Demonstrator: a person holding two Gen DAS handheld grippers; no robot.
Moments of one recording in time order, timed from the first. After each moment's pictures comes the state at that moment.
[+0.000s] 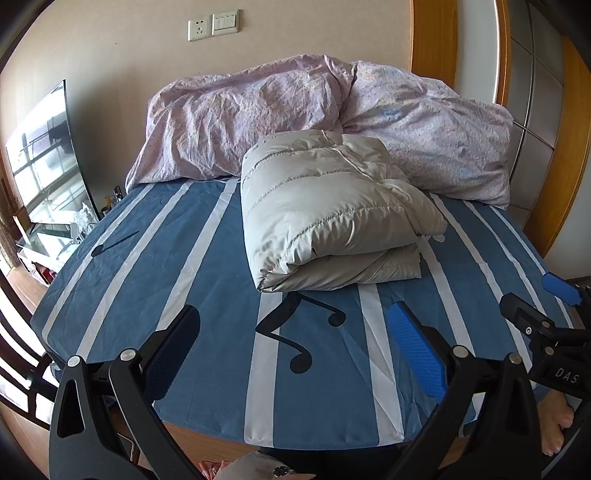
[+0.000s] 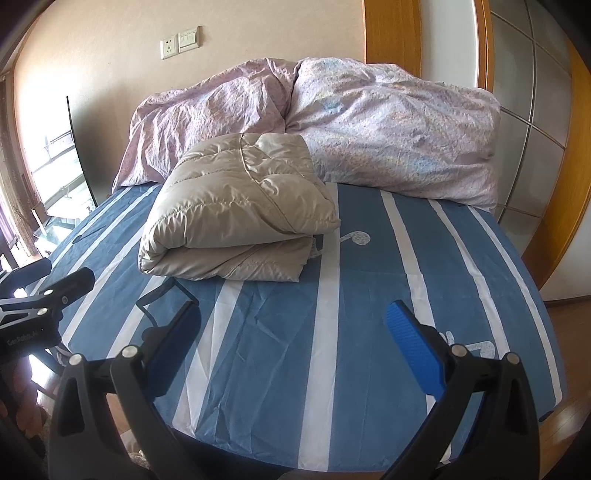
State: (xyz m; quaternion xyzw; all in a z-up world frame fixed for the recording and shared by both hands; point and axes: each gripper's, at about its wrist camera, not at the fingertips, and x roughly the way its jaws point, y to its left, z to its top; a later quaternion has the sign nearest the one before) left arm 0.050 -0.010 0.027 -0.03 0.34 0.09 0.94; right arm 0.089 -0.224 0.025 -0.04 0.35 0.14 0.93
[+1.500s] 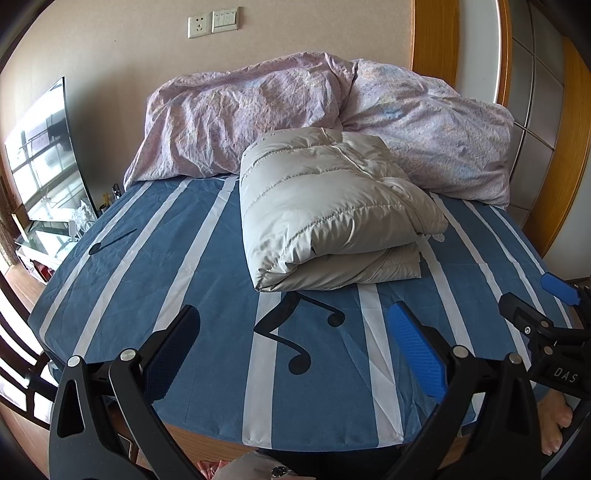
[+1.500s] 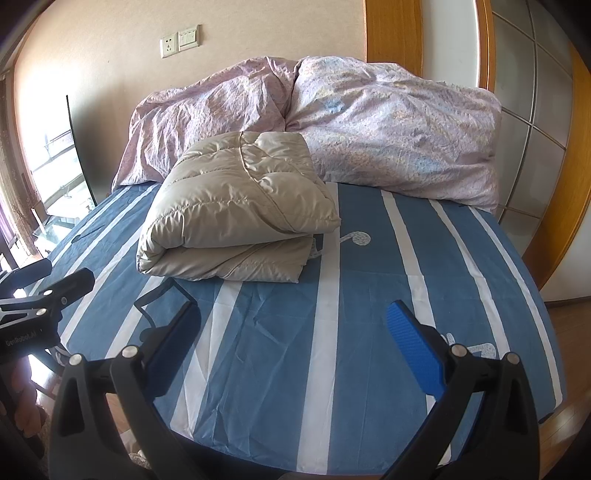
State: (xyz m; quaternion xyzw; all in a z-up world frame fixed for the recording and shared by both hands) left arm 0.052 -0.009 0.024 -0.03 0.34 0.09 0.94; right arm 0.093 -0.229 0.023 -0.04 0.35 0.14 0.93
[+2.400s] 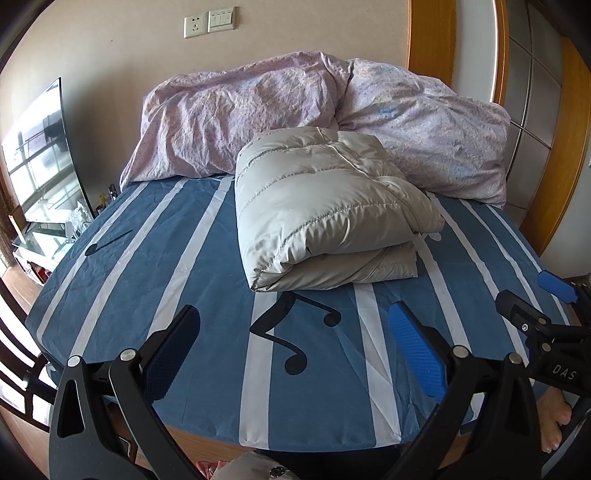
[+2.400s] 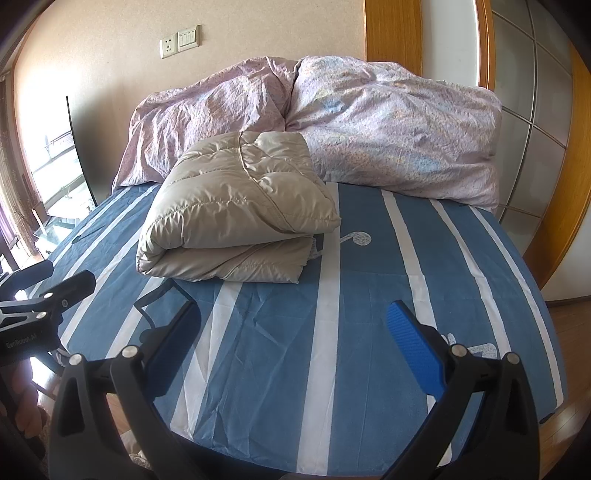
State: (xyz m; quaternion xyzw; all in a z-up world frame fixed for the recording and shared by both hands) left arm 0.053 -0.016 0.022 -0.03 0.34 0.08 0.94; right arm 0.095 -0.229 0.023 -0.04 0.35 0.14 0.93
